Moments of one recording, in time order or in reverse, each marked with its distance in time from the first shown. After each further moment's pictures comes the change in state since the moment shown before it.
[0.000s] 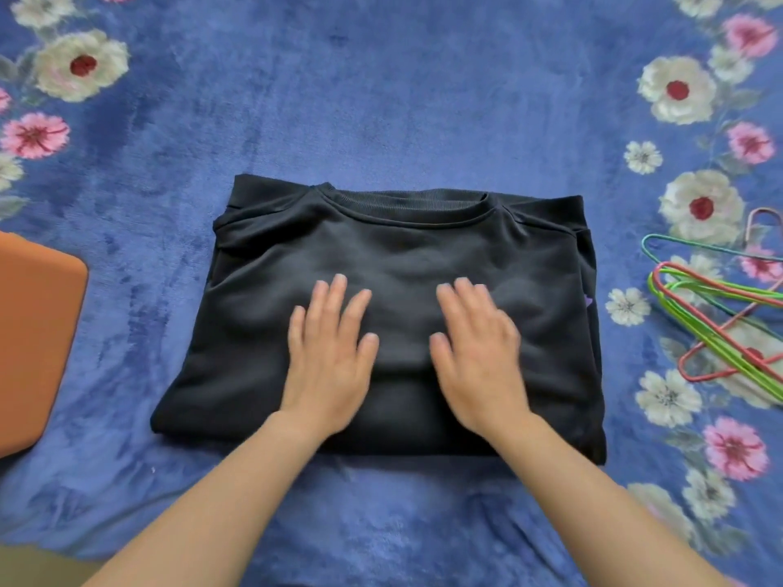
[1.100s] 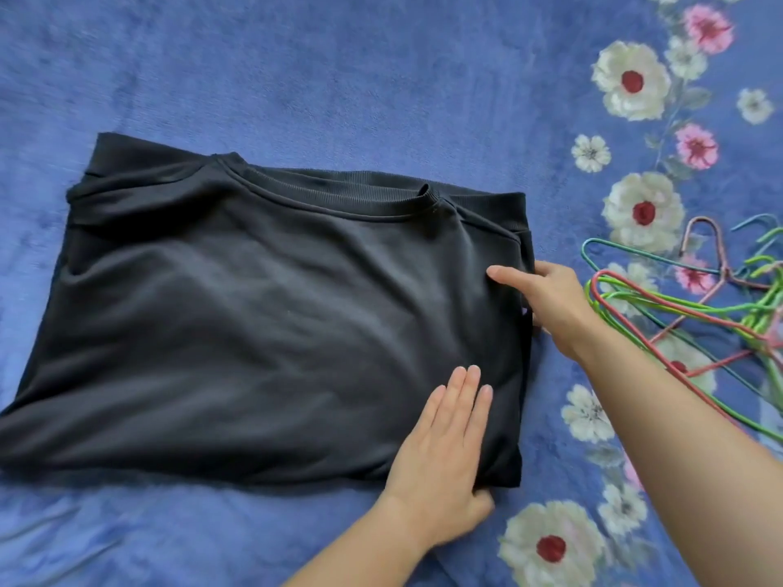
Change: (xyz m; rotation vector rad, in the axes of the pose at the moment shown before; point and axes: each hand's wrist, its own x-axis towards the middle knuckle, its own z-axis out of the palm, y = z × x) left_hand -0.045 0.186 0.078 -0.037 -0.467 0.380; right_hand 0.086 0.158 -0.063 0.734 -0.286 0.832
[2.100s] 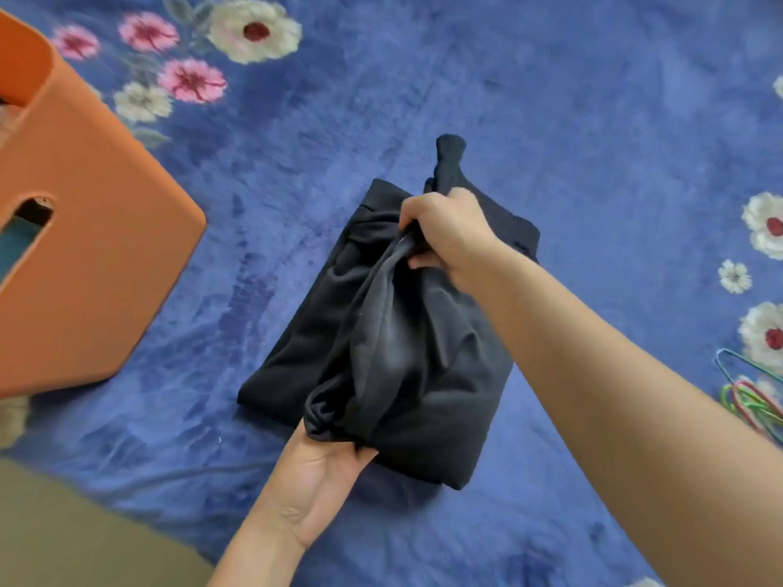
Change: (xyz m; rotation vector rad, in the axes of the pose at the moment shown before) left_hand -0.179 -0.186 -0.111 -2.404 0.644 -0.443; right_hand -0.134 -0.219 0.277 0.017 -0.368 -0.127
